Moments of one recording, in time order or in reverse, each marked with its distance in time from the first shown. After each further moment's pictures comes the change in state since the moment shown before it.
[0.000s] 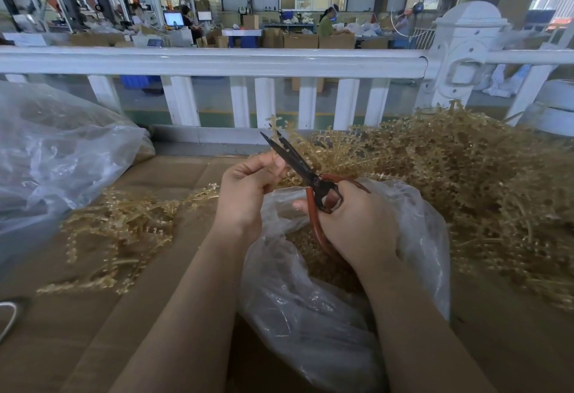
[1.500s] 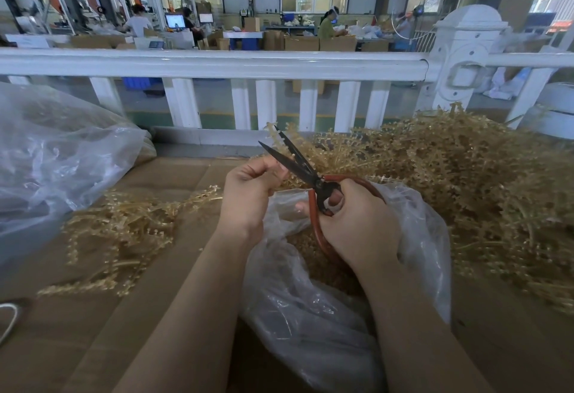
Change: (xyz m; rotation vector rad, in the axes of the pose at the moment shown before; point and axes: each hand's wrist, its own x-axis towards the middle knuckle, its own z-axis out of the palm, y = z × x) left_hand -0.001 -0.002 0.002 0.141 0.047 0.027; right_hand 0.002 0.001 0.000 -0.074 -0.057 0.062
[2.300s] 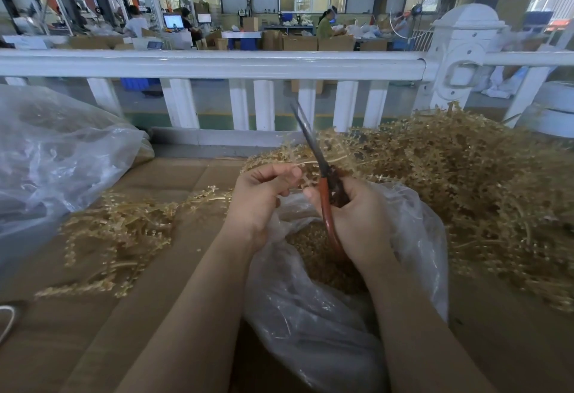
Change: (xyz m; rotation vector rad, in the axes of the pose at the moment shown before) left_hand -0.003 0.001 0.009 0.026 -0.050 -0.196; right_hand 0.005 0.006 0.006 0.490 0.043 0.089
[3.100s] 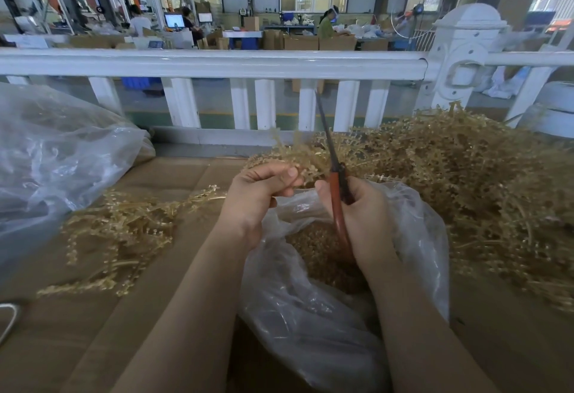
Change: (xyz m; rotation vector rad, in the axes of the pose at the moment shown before) left_hand -0.001 0.003 -0.009 -0.001 -0.053 -0.018; right_hand -0.001 -0.002 0.001 0.135 -0.003 0.099
